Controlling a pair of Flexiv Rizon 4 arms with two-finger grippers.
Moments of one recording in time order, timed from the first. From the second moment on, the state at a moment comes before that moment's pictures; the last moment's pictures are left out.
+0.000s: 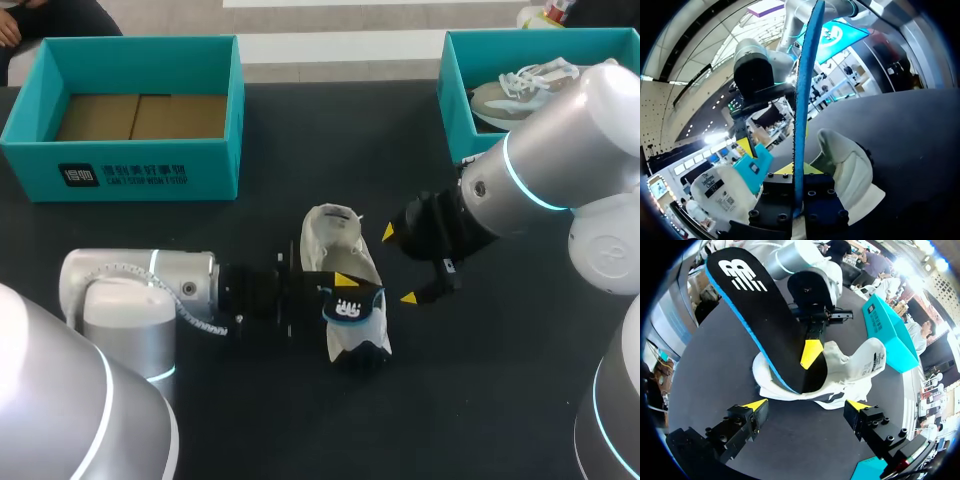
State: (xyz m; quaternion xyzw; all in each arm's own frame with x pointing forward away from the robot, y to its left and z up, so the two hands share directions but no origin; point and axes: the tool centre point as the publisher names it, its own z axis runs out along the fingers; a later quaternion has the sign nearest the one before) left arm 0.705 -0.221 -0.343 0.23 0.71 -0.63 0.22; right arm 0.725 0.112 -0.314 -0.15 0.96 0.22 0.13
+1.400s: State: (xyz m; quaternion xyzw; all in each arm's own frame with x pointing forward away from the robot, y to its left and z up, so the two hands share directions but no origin) left arm 0.676 -0.221 -0.319 0.22 0.69 -0.66 0.23; right arm 0.725 0.112 -0.314 -0.15 0.96 0.22 0.13
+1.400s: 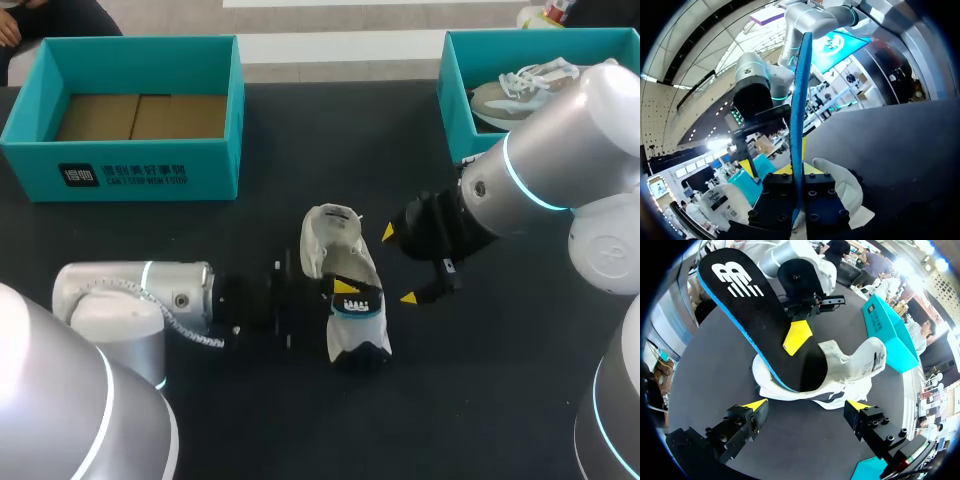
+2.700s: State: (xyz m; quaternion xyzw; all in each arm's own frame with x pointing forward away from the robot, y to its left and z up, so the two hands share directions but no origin) left arm 0.696 -0.221 -0.310 0.25 0.67 -0.65 0.27; right arm 0.725 0.112 -0.314 -0.15 0.96 0.22 0.13
